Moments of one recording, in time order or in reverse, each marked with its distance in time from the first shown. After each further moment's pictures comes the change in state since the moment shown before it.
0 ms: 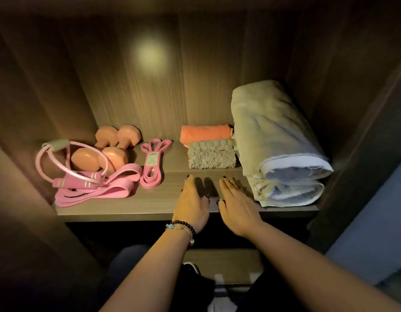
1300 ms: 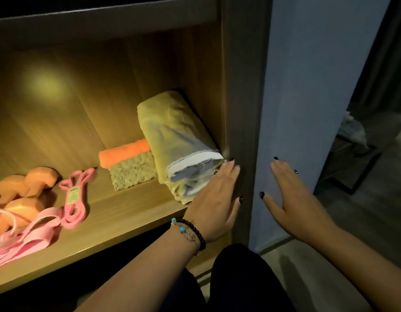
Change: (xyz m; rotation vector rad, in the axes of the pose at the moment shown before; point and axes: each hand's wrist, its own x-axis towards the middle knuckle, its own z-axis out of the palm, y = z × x) left_hand -0.079 0.194 0.057 0.292 -0.327 0.953; right_hand -0.210 0.146 -0.146 0.088 0.379 0.324
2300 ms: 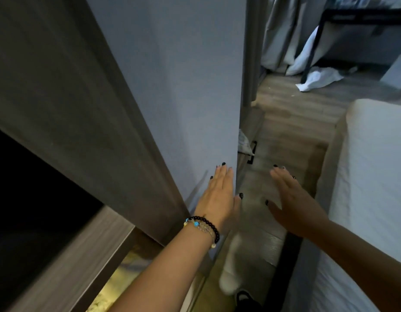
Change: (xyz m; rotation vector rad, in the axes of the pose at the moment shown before) left_hand 0.276 0.092 -0.125 -0.238 -0.512 0.222; right_hand 0.085 -0.001 -0.246 -0.155 -0.025 0.698
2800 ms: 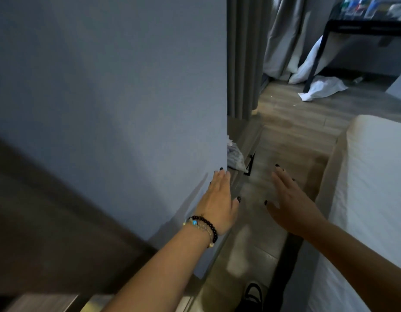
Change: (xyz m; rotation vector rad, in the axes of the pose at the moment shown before) left_hand 0.090 0.026 0.000 -0.085 -0.025 -0.058; right_hand 0.077 0.053 -0.042 -0.021 -0.048 0.056
